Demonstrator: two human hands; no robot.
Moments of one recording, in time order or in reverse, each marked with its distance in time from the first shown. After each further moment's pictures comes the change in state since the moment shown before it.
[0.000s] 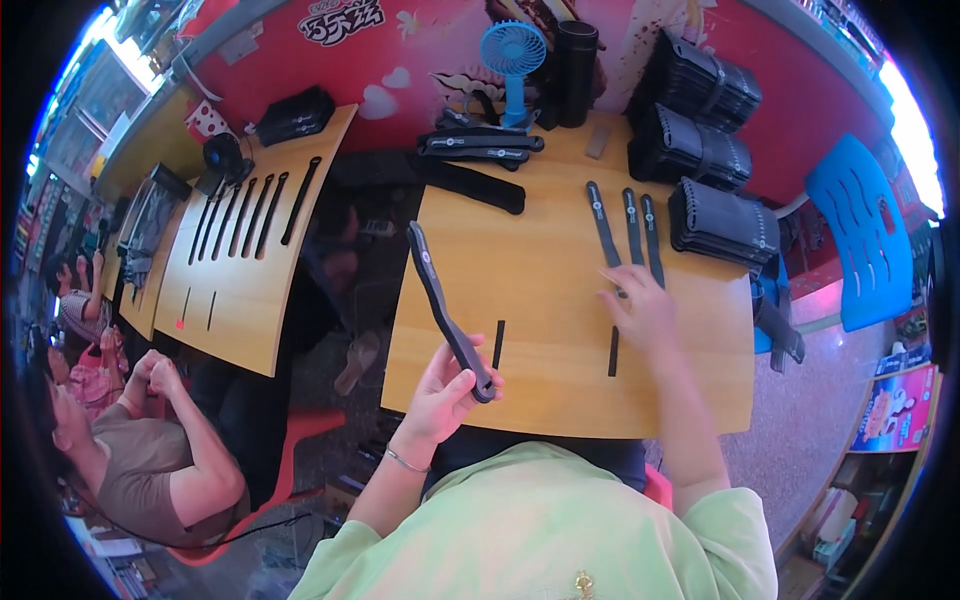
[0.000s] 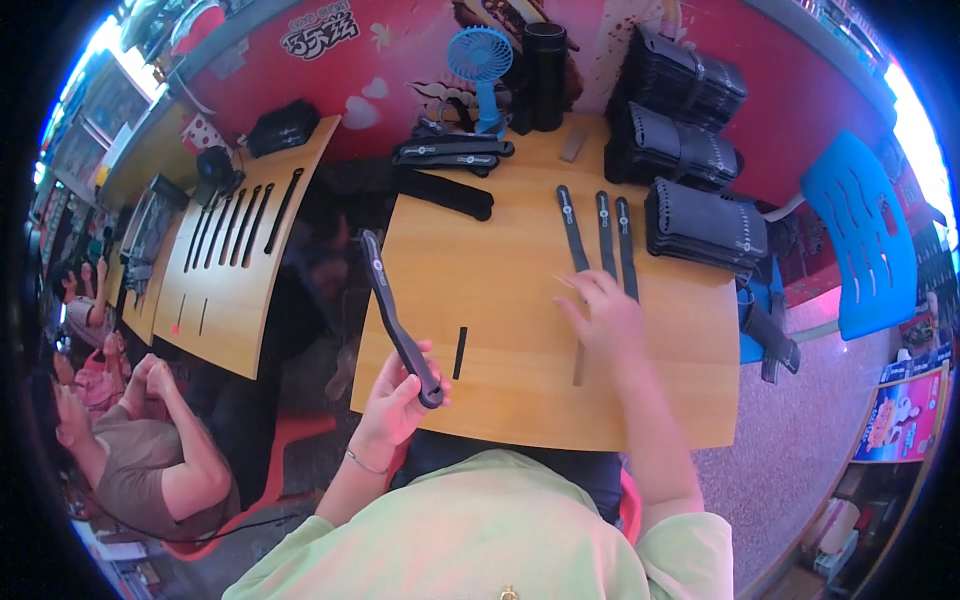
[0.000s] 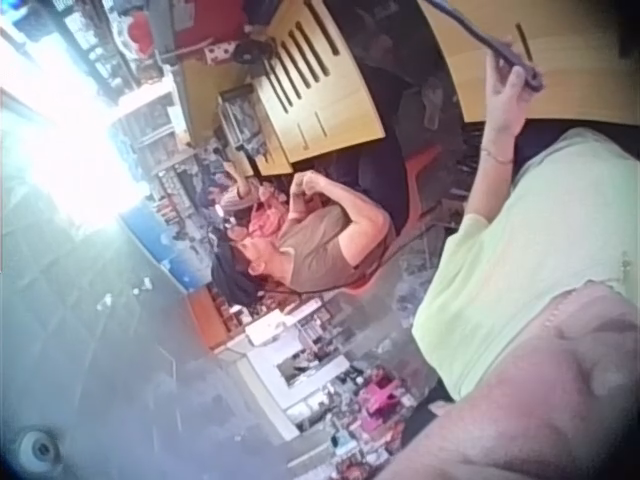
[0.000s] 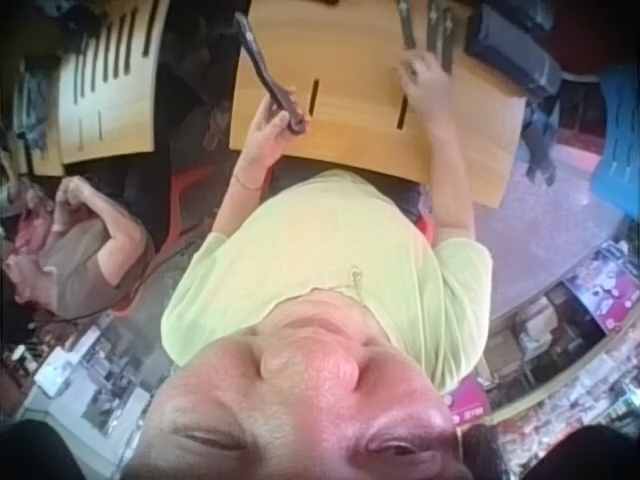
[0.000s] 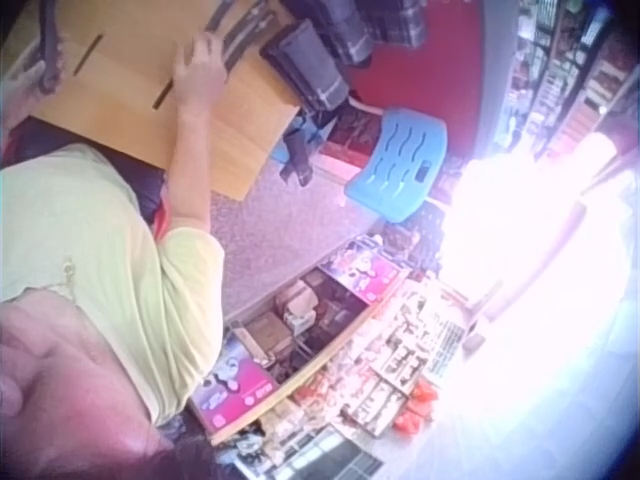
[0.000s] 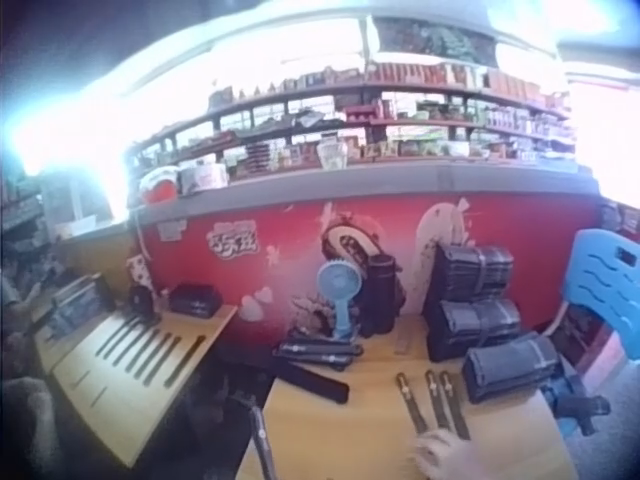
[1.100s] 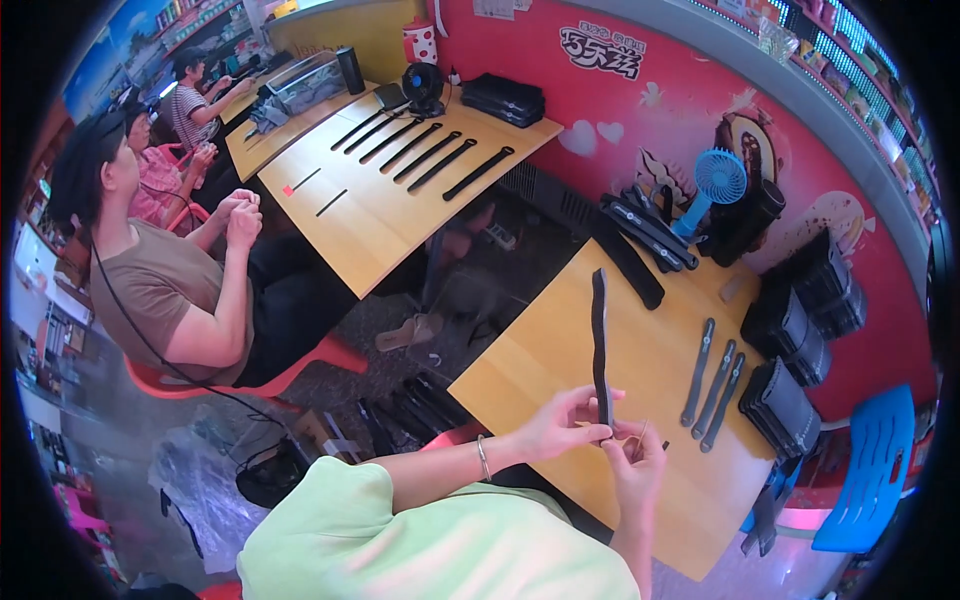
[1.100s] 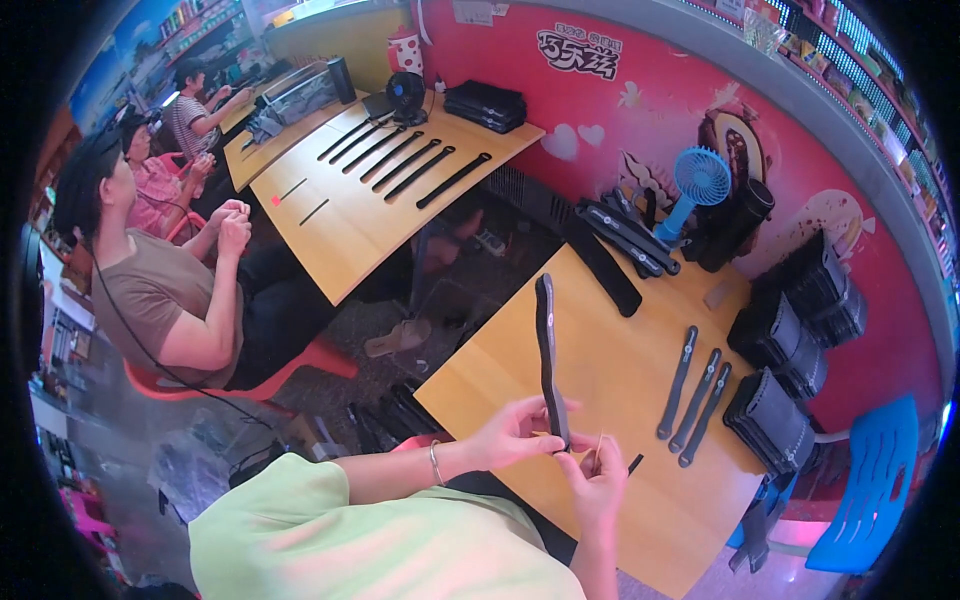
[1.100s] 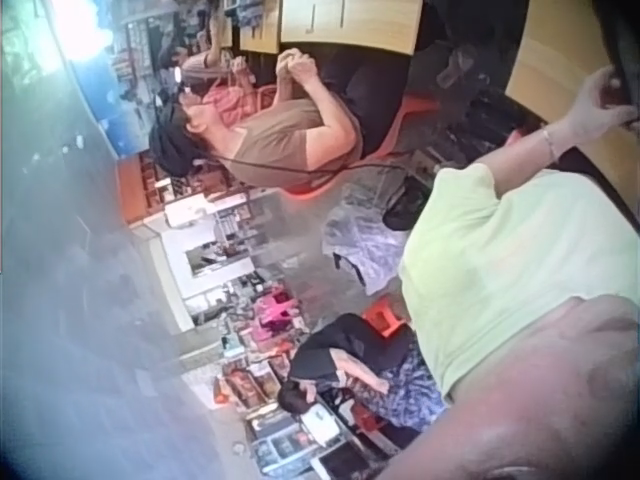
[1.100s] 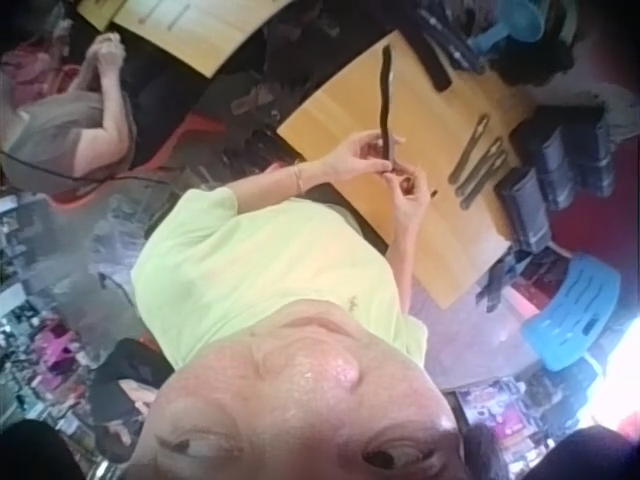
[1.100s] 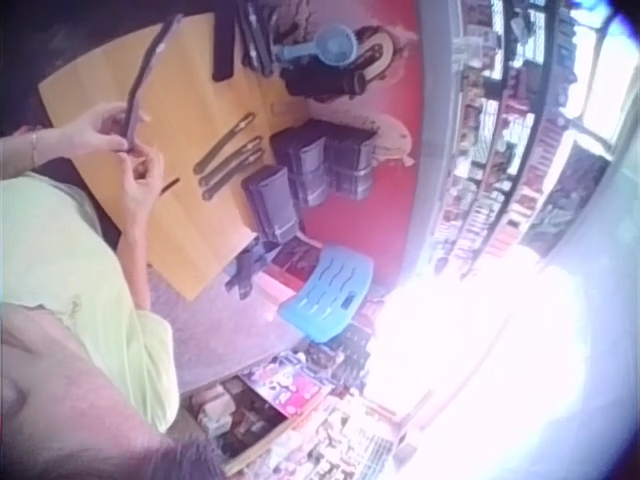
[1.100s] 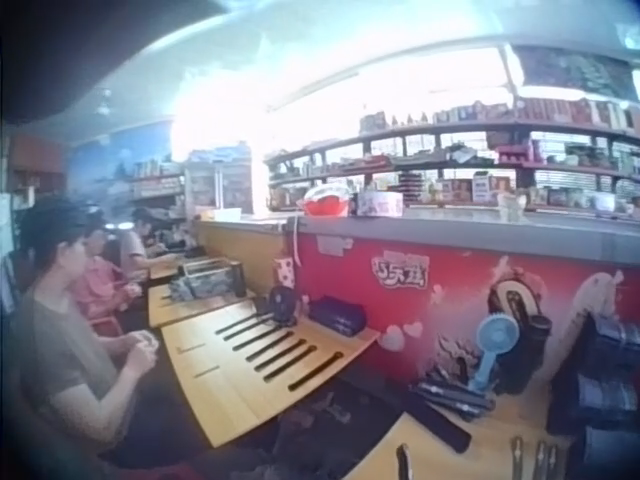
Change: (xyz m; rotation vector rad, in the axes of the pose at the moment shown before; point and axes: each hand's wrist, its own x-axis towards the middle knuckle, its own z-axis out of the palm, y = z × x) left_hand 0.017 -0.018 0.024 0.303 -0.019 0.162; right_hand -0.044 -0.108 0.016 0.855 -0.259 0.318
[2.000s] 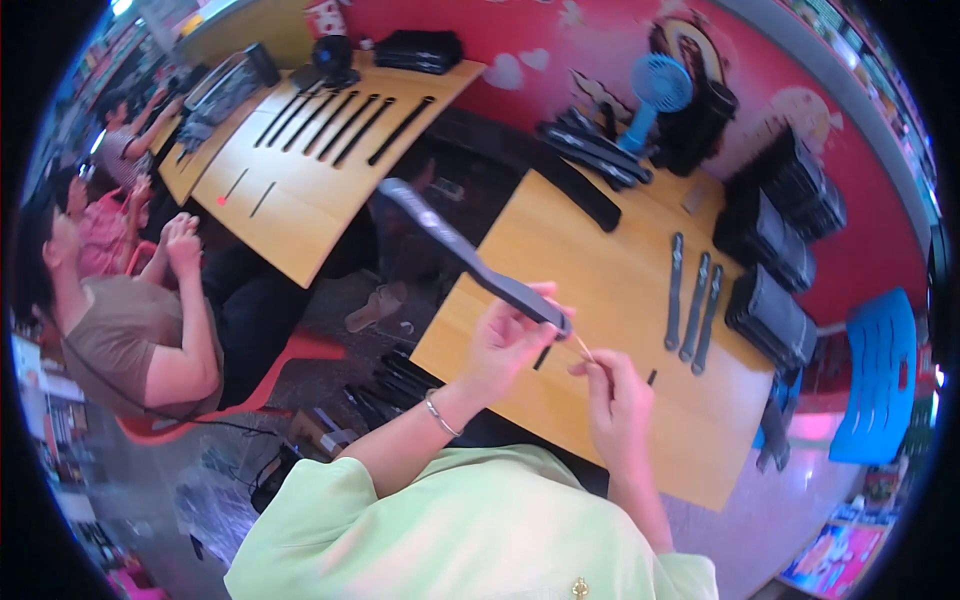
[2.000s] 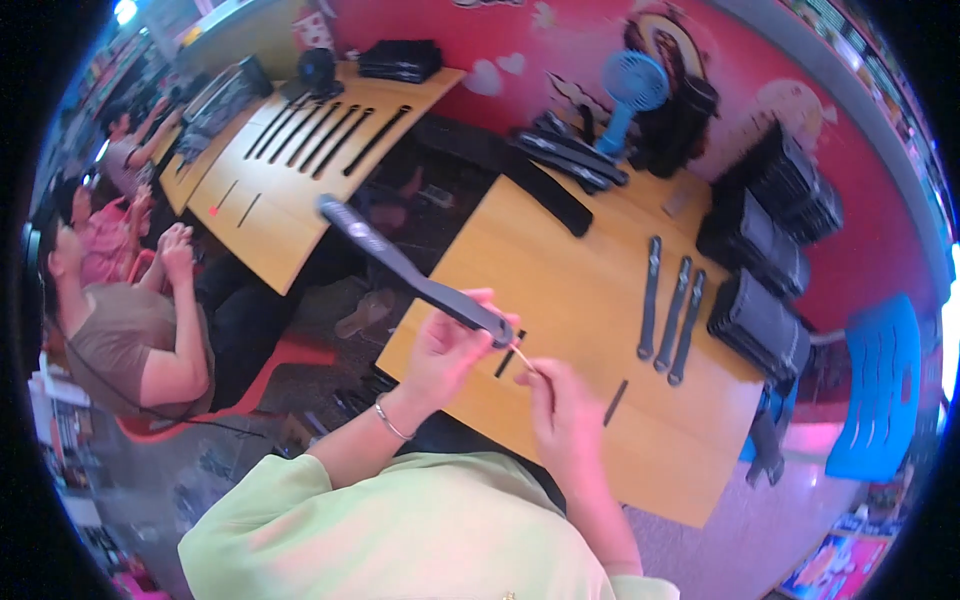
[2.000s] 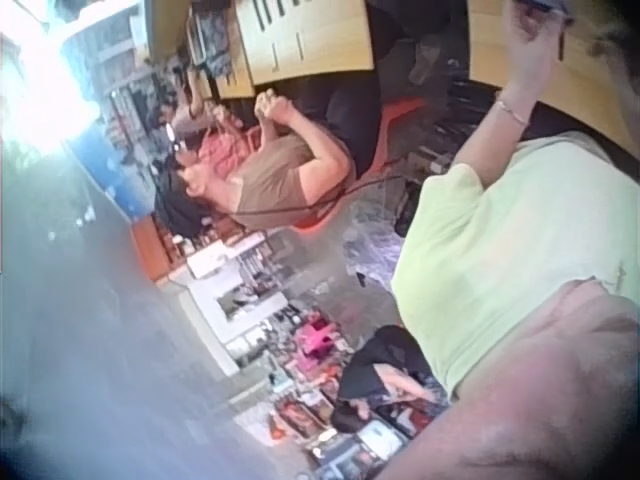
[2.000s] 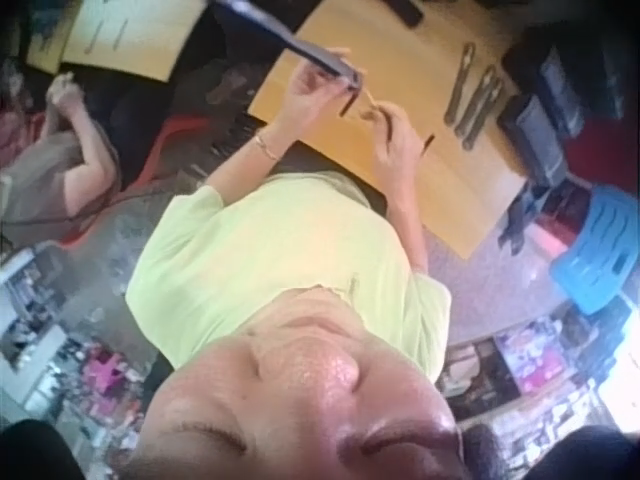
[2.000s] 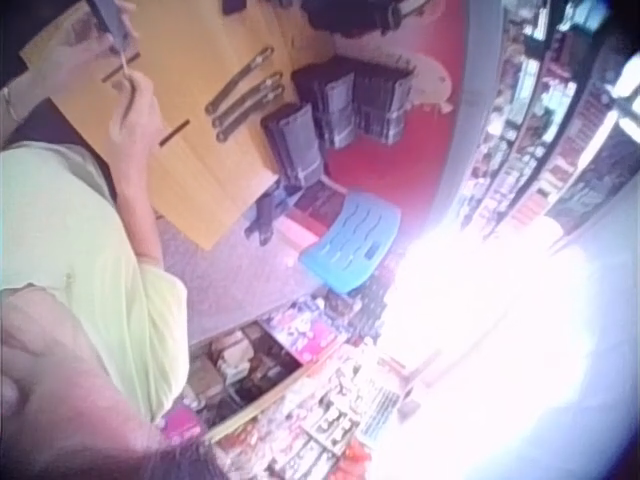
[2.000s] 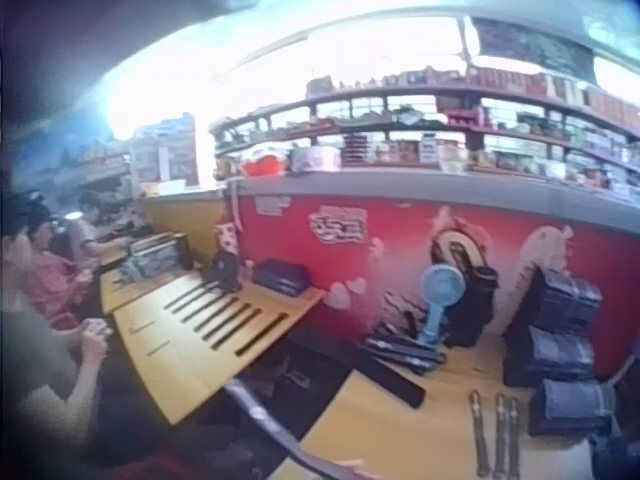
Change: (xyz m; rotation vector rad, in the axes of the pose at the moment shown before) left_hand 0.011 0.025 -0.011 -0.140 0.222 0.287; right_hand 0.006 -0.040 0.020 -0.355 0.071 -0.298
